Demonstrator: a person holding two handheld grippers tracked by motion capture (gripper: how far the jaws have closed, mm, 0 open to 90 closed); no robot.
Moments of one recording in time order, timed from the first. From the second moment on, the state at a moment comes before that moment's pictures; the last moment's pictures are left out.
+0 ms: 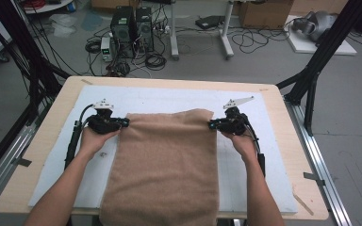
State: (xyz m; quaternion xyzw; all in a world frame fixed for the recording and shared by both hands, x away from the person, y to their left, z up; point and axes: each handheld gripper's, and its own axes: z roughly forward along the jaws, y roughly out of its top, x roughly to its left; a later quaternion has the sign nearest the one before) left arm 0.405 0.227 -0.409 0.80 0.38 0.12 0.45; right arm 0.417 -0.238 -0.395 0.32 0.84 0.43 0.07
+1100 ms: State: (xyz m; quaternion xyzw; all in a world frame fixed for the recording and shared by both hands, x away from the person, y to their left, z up) left arm 0.318 0.247 -0.418 0.82 0.36 0.14 0.43; right arm 0.328 -0.238 -0.406 0.28 0.86 0.43 0.05
